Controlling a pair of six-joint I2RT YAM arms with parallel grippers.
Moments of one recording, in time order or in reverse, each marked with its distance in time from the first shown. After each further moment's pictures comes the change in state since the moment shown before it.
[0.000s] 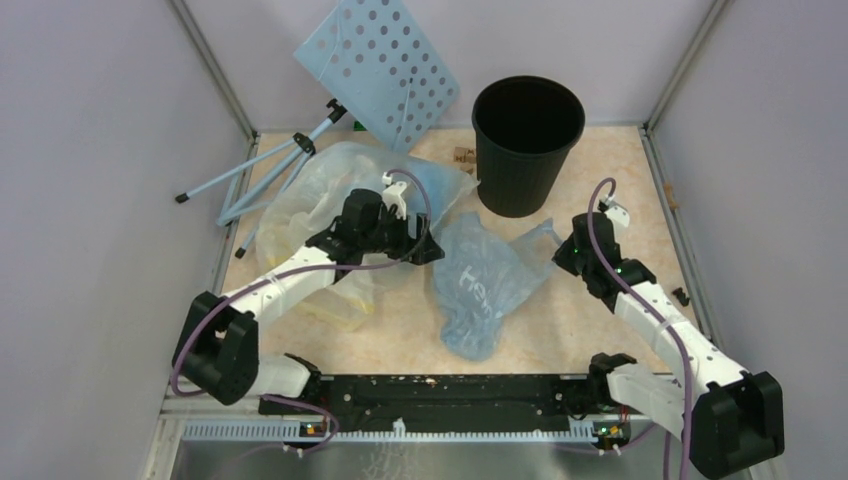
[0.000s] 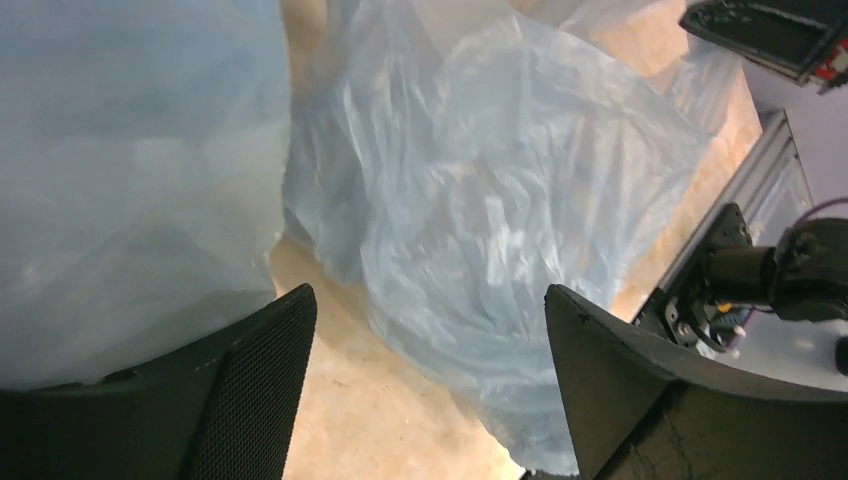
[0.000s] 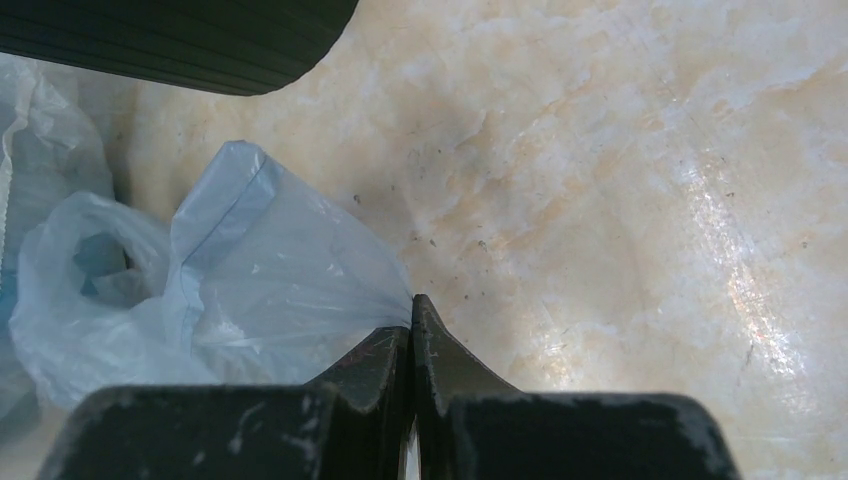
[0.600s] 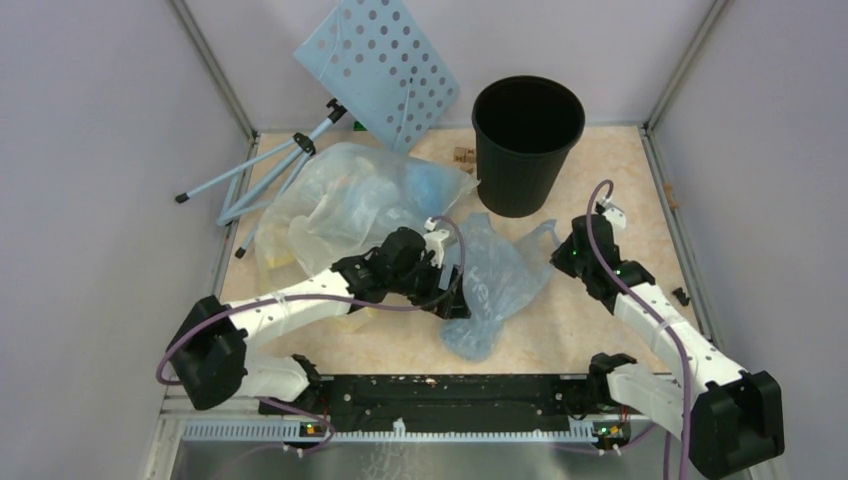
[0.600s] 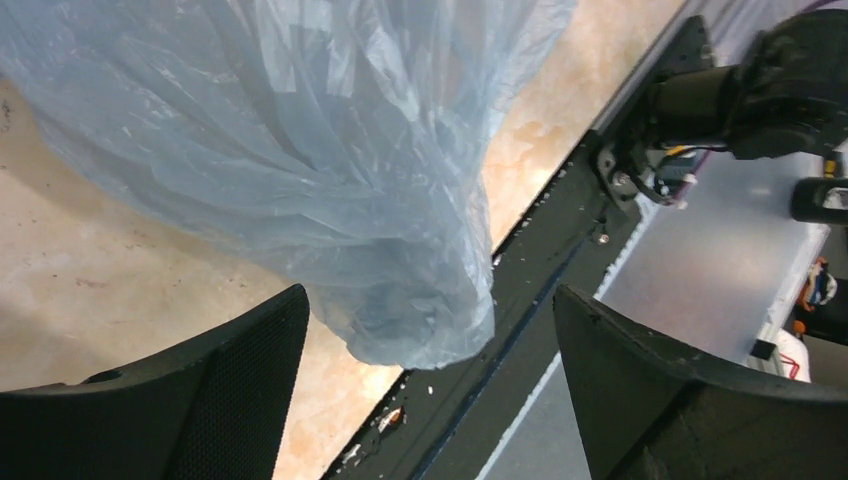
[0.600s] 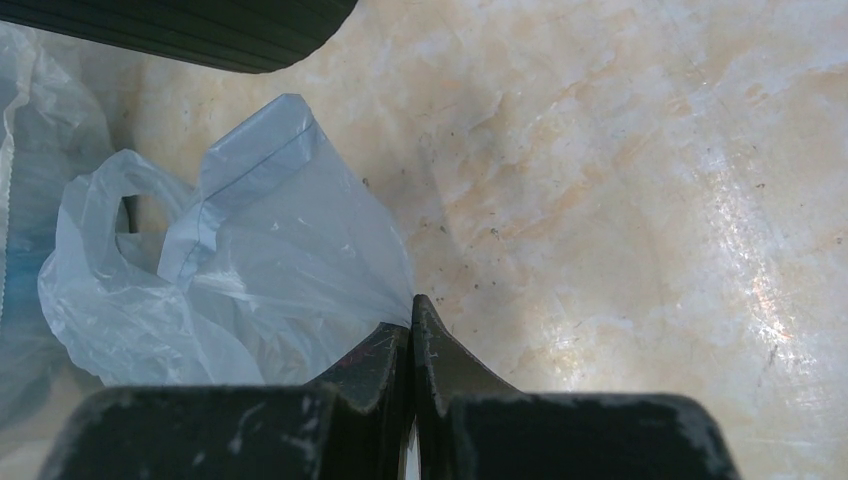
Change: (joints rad) left arm -0.344 -0.070 -0.023 -0.191 -0.045 -0.133; right arm 0.000 0.000 -0.018 0.017 -0.038 0.000
